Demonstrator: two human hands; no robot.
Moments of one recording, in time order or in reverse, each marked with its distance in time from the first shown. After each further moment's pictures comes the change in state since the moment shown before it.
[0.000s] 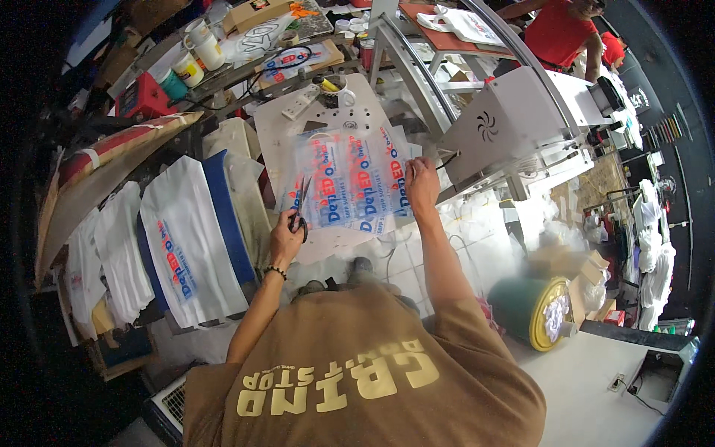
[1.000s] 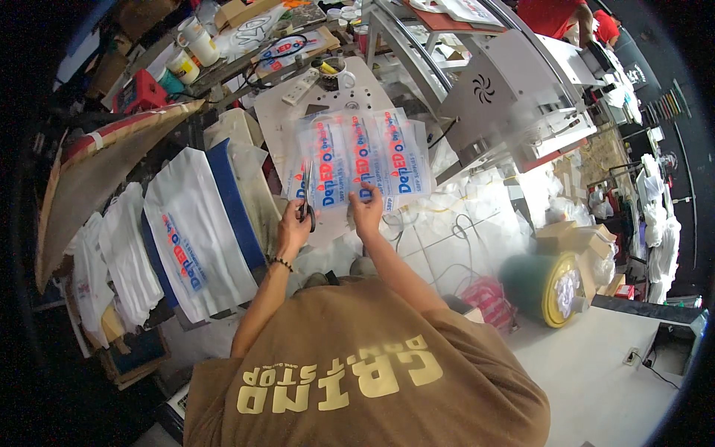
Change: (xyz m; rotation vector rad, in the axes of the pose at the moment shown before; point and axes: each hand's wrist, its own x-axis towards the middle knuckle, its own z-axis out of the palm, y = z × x) left_hand -0.015 0.011 -0.010 0.004 -0.105 0.007; right_hand -0.150 -0.093 0.089 0.901 -0.080 0.769
